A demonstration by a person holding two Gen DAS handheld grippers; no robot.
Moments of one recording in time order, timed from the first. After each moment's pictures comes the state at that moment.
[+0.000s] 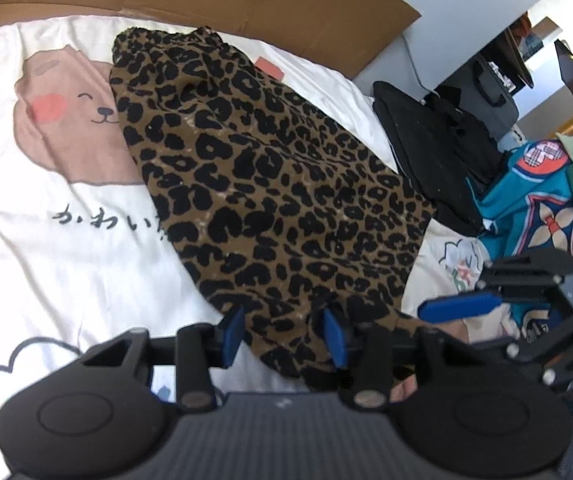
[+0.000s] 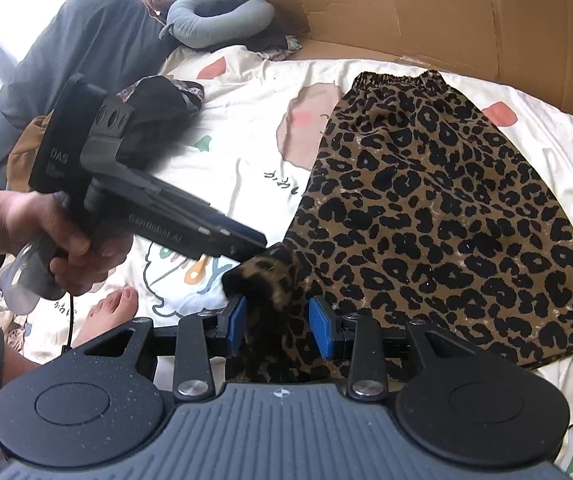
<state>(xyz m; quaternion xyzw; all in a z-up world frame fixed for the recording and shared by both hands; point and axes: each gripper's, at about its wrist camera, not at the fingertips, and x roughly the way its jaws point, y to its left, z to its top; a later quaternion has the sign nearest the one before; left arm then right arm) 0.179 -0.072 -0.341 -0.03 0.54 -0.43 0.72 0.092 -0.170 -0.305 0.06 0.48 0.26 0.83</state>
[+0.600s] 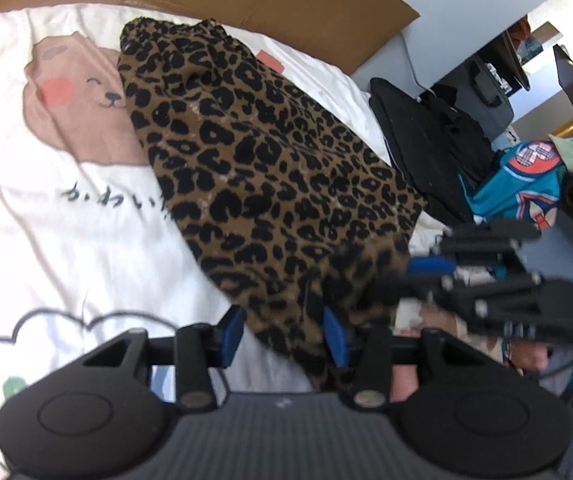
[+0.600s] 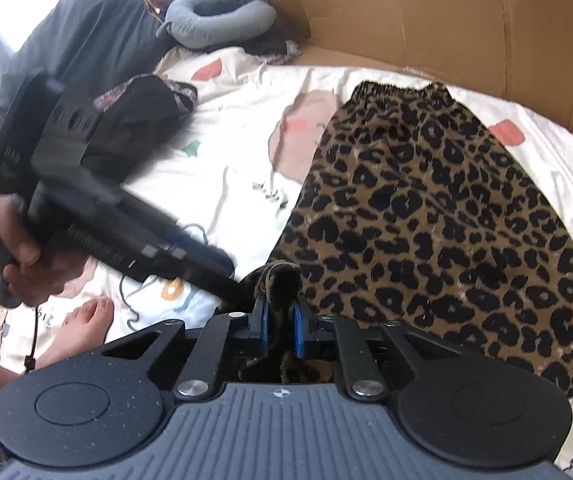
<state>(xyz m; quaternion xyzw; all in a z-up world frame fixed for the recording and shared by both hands) 0.167 -0.054 -0.336 -0.04 0.56 -0.43 0.71 0.114 -0.162 -0.317 0.03 0.46 0.26 0.85</state>
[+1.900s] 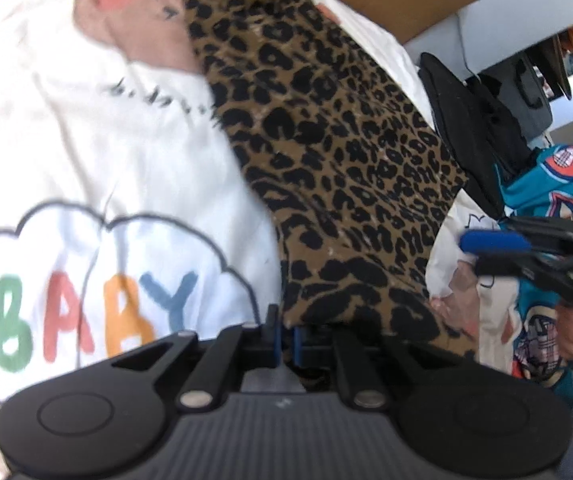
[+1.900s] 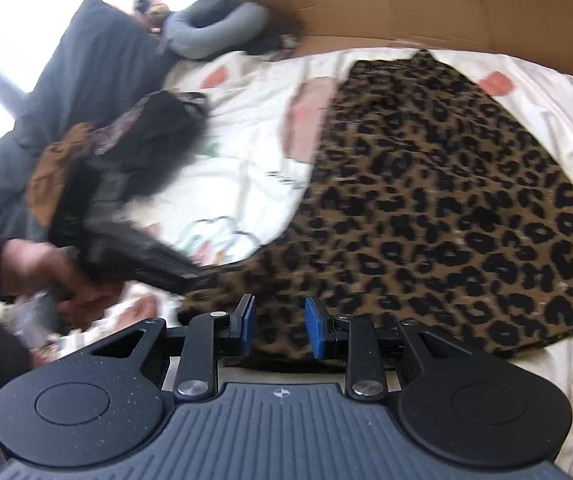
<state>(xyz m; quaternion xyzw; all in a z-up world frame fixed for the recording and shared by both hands) 0.159 -0.035 -0.371 -0.06 0.63 -0.37 0.68 0.098 -0.210 -0.325 0.12 0.50 0.25 0.82</state>
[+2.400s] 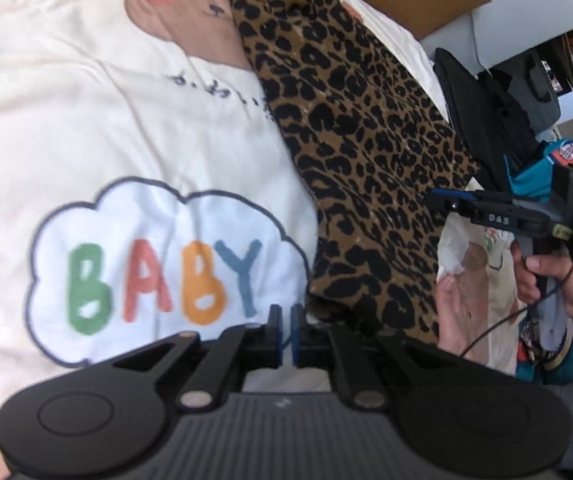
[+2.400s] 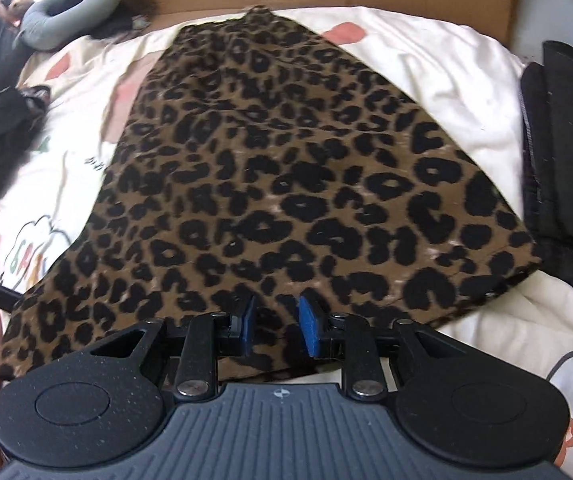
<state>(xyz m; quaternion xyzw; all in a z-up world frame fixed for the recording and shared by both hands) 0.171 0.003 -0.353 -0.04 0.64 -0.36 0.68 0.126 -0.250 -0.384 0.07 0.53 0.08 0.84</state>
